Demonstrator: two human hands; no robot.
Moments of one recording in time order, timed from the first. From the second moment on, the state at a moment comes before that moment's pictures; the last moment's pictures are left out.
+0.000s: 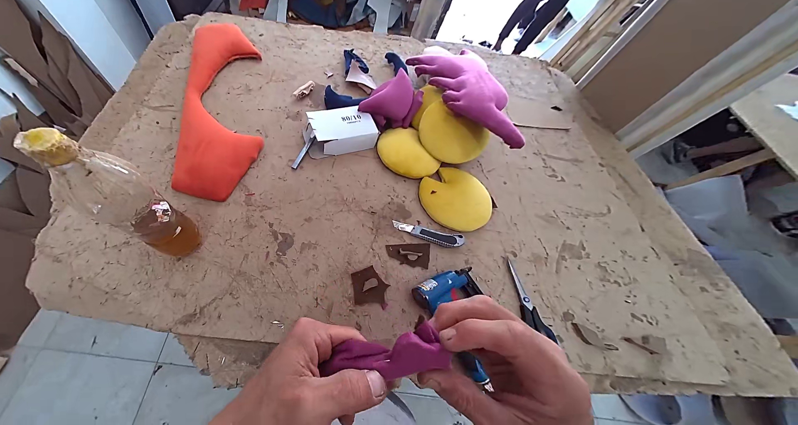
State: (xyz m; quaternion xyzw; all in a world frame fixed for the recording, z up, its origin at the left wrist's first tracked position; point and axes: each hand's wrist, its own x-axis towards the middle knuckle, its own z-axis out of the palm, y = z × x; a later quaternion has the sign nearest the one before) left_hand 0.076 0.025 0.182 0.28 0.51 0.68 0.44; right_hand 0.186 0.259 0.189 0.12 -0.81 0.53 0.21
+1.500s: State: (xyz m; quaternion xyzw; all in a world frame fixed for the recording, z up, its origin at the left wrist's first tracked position) left_hand 0.104 0.040 0.176 0.49 0.71 0.51 -0.01; right_hand 0.204 0.221 0.187 -0.06 -0.67 0.73 0.13
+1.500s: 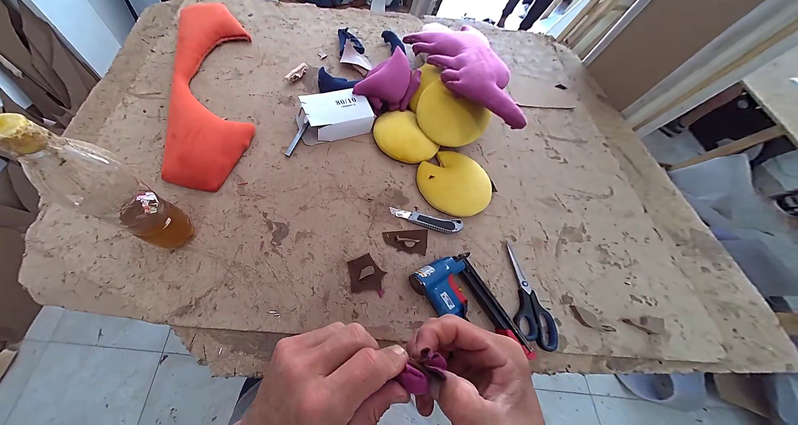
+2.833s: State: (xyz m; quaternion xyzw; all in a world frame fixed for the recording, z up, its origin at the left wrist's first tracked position) left_hand 0.112 0.006 0.109 0.37 0.53 0.69 0.33; right_hand 0.258 0.236 0.230 -0.08 -0.80 0.59 0.01
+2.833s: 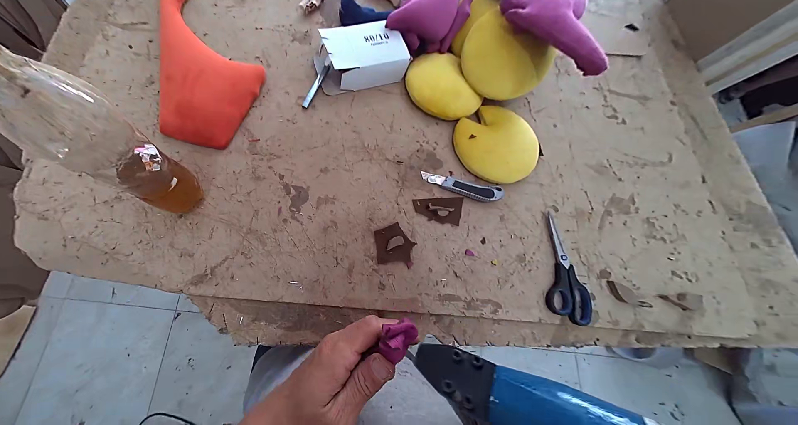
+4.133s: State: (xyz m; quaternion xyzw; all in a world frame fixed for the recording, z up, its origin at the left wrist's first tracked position) left_hand 0.117 0.011 0.108 0.40 0.61 0.63 0.26; right_hand 0.291 0.256 0.230 -0.11 -0.85 0.51 -0.08
